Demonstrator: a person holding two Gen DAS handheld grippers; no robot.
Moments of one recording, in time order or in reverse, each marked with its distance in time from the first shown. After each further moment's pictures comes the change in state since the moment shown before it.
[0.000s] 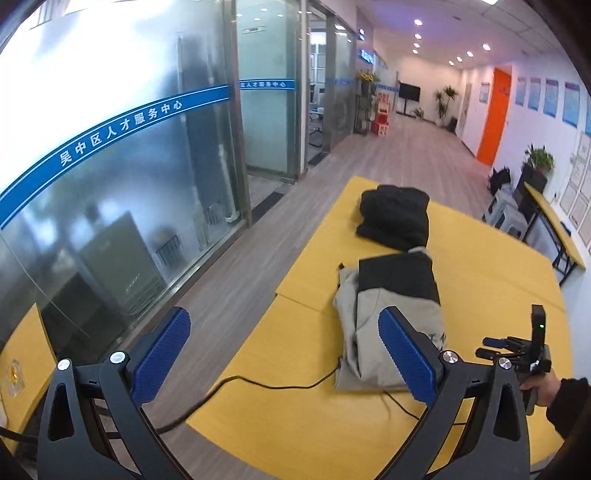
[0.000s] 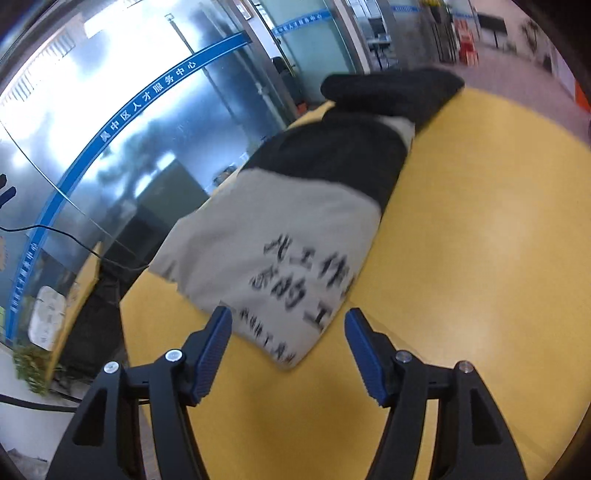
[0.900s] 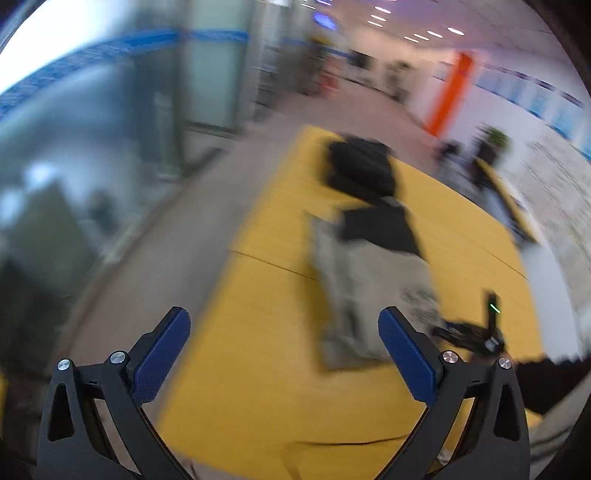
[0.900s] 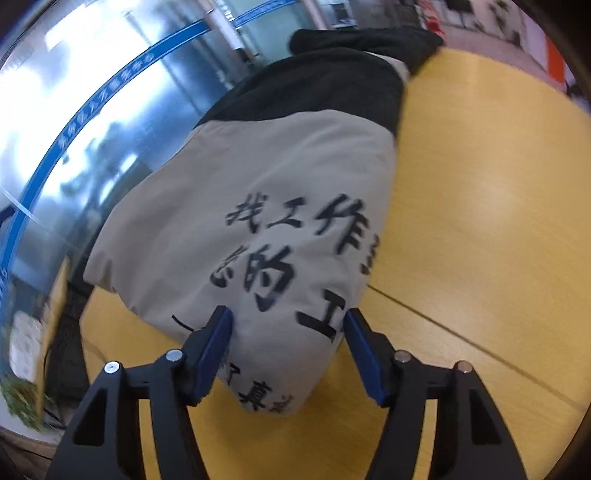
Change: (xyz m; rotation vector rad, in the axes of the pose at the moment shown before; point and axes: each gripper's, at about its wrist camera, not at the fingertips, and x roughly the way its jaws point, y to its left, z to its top) left arm 0.196 -0.001 -0.053 0.020 0.213 -0.361; right arm 0.092 0.007 -0.021 0.062 0.024 -0.130
